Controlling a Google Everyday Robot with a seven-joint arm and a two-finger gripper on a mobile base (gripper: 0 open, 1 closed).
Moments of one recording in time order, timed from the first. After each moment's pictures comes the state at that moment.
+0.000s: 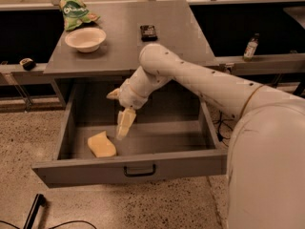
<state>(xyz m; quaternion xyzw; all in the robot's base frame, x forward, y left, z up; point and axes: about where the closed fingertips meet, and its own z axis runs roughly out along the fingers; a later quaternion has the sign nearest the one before) 0.613 0.131 0.696 -0.77 0.54 0.24 0.25</state>
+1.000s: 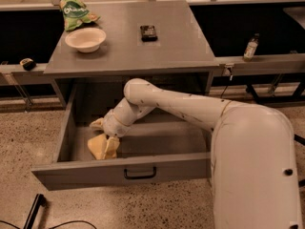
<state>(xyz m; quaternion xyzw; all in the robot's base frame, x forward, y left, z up) 0.559 0.197 0.608 -0.77 0.50 0.32 0.23</state>
